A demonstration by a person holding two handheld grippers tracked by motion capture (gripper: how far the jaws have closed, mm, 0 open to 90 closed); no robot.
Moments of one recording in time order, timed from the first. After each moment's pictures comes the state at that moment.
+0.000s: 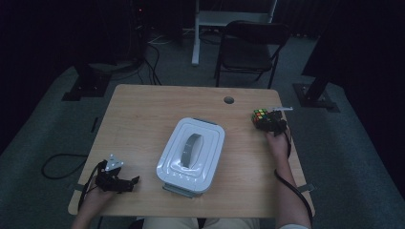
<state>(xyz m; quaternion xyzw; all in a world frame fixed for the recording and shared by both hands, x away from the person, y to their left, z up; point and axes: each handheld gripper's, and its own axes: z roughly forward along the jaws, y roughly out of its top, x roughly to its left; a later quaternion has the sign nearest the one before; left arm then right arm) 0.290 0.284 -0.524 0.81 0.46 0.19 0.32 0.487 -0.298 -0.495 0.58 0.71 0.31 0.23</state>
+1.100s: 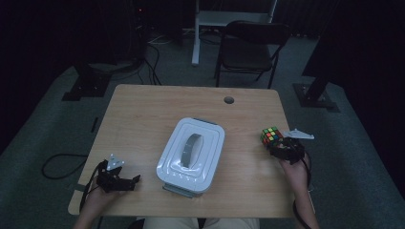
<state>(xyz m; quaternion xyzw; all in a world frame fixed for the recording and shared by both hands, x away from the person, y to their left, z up) 0.290 0.280 -0.524 0.80 0.47 0.19 0.31 0.362 -0.318 -0.474 0.53 0.73 0.35 0.25</state>
